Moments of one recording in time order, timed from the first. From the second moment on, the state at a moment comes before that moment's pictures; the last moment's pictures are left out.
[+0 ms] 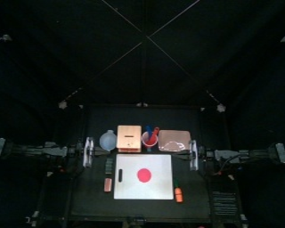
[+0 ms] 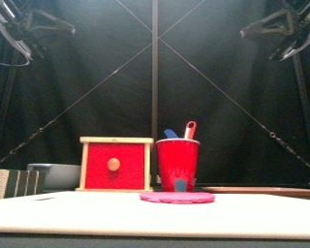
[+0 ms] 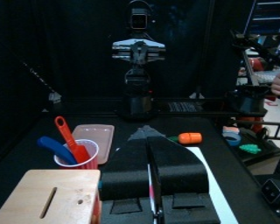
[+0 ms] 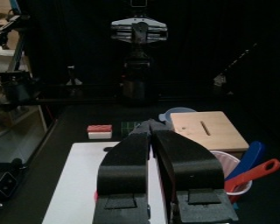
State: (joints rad) left arm 0.00 -0.96 1.19 0.00 -0.30 0.00; right arm 0.00 -0.97 1.17 0.00 -0.30 0.00
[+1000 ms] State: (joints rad) left arm -0.19 -0.52 1.19 -0.88 -0.75 -0.18; right arm -0.26 0.23 0.35 -0.12 -0.11 0.01
